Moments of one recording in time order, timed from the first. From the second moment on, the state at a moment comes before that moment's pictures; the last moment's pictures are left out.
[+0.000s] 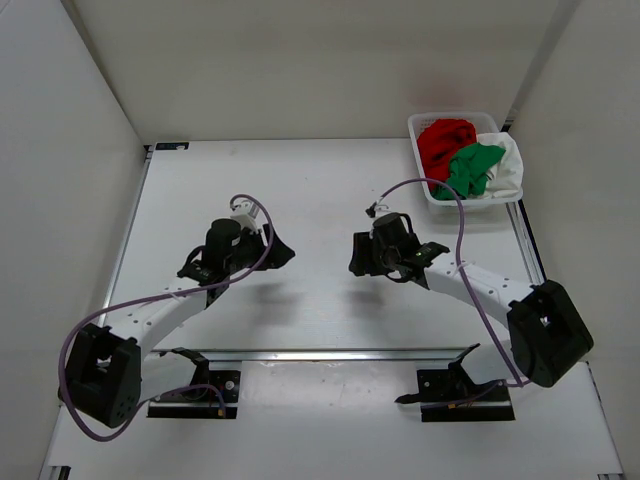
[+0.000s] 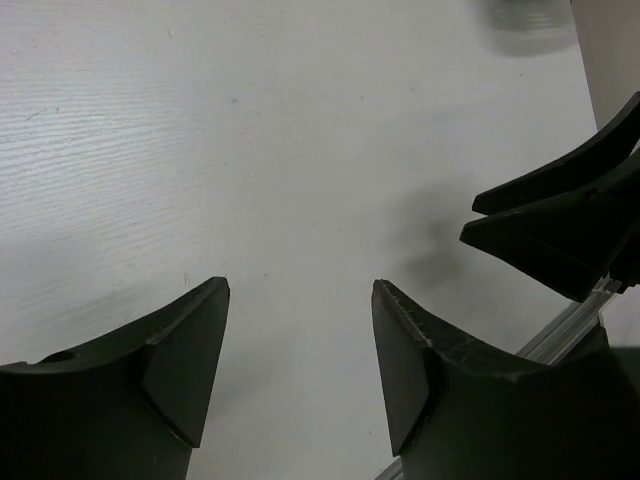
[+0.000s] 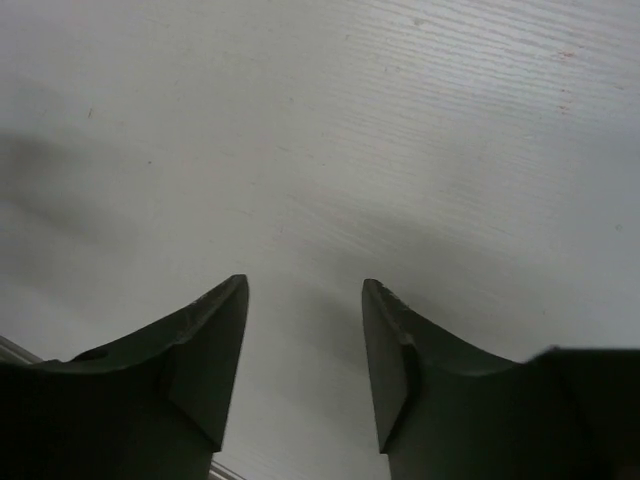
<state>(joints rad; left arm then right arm) -0.42 1.15 0.58 0.08 0.25 -0.53 0.63 1.37 0.79 -0.22 -0.04 0.44</state>
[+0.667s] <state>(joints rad) -0.65 1.19 0.51 0.30 0.26 -0.57 0.25 1.67 1.52 -0.37 -0.06 0.38</state>
